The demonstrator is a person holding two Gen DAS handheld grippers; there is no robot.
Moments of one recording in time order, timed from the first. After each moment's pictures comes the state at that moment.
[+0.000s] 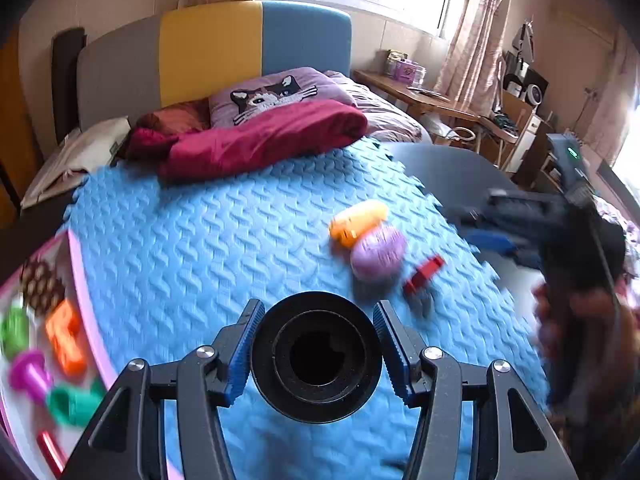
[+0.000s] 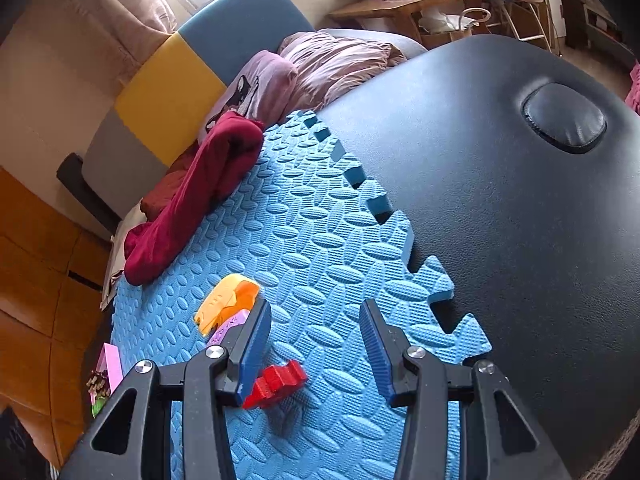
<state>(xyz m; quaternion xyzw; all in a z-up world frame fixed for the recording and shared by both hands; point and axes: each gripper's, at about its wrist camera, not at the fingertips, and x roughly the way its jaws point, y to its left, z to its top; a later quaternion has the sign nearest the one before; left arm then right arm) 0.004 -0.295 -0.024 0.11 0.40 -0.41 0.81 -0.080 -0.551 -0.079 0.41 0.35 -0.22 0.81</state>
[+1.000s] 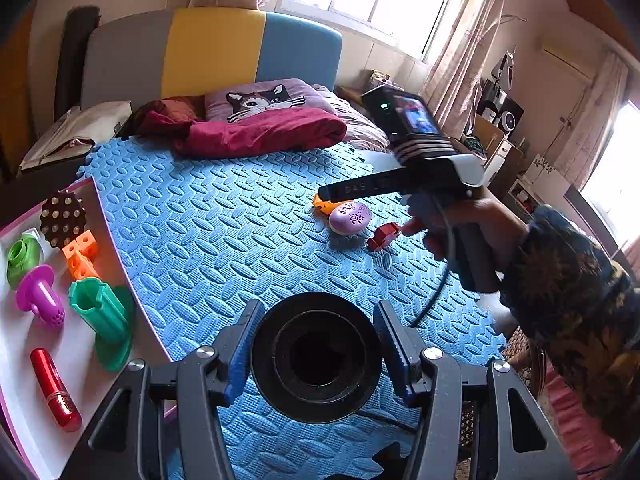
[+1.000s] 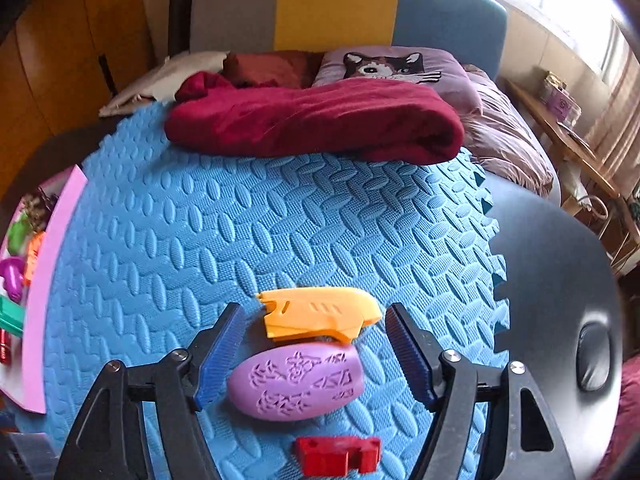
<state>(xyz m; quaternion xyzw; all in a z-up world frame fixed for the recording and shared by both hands) -0.034 -0.213 -0.011 0.05 0.40 -0.45 0.80 0.050 -0.471 -0.075 0.05 0.51 -0.10 0.85</state>
